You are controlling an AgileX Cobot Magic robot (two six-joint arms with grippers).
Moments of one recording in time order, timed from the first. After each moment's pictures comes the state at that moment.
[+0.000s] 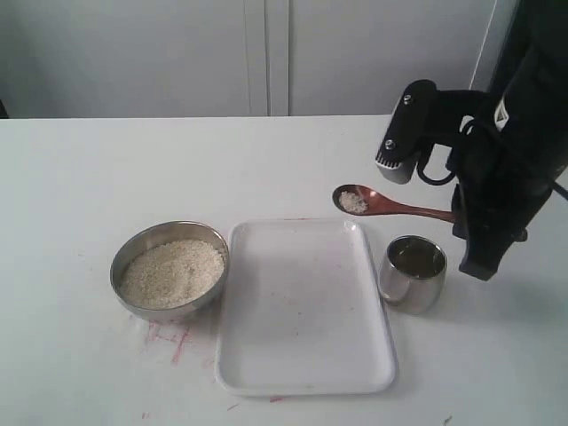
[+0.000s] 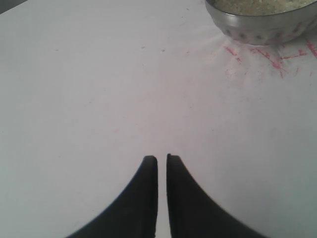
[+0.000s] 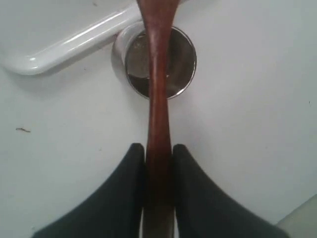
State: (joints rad) left arm -0.01 -0.01 -0.02 0.00 0.39 0.24; right arm 0.32 1.41 -1.14 -0.19 1.09 -0.60
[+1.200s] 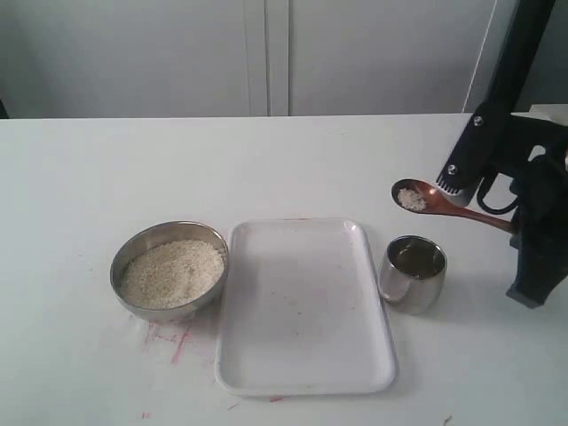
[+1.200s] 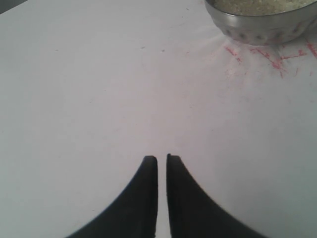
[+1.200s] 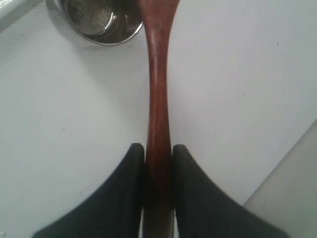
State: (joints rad) left arm -0.01 -0.01 -0.02 0.00 0.39 0.24; right arm 0.25 1.25 -0.92 -0.34 0.93 -0.42
